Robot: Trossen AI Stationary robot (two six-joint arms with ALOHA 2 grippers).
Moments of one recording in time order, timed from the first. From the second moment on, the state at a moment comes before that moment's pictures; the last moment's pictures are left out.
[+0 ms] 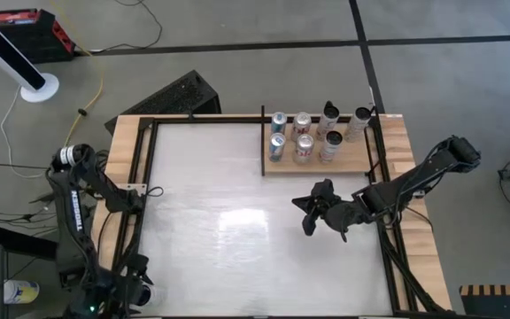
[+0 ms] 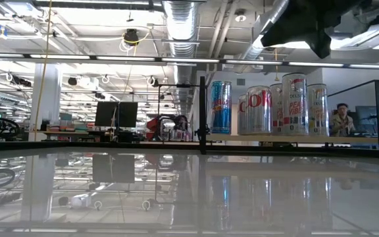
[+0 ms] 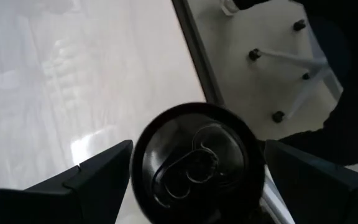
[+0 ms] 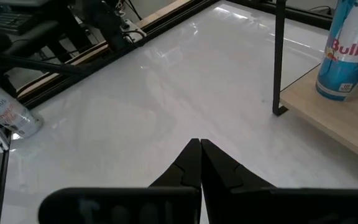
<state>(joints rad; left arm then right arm) -1.35 1.39 1.06 -0.68 -0.43 -0.97 0.45 1.21 0.78 -0.17 0.71 0.80</state>
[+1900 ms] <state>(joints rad) 0.02 1.63 1.29 -0.50 0.27 0.44 0.73 1.22 0.68 -0.06 0.69 0.62</state>
